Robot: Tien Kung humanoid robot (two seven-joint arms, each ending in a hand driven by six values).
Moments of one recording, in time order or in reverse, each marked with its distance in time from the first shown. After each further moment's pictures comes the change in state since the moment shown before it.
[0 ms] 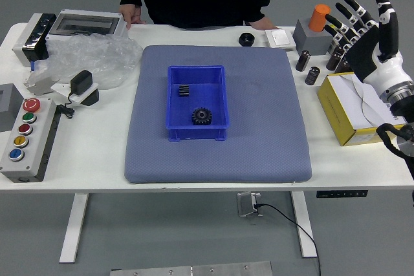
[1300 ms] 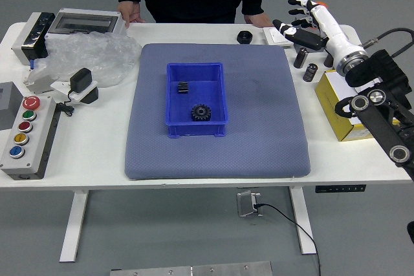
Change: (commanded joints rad) left arm 0.010 0.004 -0.003 0.000 -0.003 0.003 -0.004; right arm 0.258 0.080 -0.202 -0.111 -0.916 -0.170 -0.190
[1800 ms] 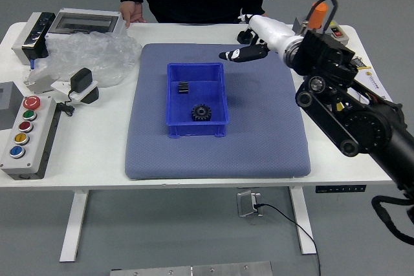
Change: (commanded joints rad) left arm -0.002 0.008 -0.005 0.000 0.018 -0.003 0.002; right arm 0.193 0.114 -0.163 -0.031 -0.440 0.280 -0.279
